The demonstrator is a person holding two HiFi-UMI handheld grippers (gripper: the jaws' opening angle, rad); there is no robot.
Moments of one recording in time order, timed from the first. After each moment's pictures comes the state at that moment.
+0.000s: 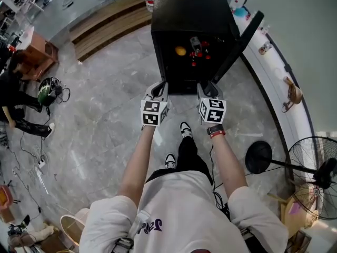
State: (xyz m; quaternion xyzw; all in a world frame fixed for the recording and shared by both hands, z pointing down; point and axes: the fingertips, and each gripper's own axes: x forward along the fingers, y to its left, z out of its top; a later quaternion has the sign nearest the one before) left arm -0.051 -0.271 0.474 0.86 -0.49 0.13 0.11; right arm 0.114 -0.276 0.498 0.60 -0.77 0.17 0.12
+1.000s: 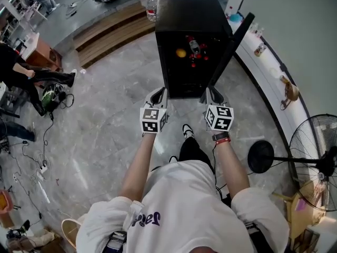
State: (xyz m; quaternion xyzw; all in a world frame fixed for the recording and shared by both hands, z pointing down) left arm -0.076 -0.165 0.419 0.86 -0.50 0.10 0.09; right arm 0.116 -0.164 0.427 0.61 -0.77 0.14 0.08
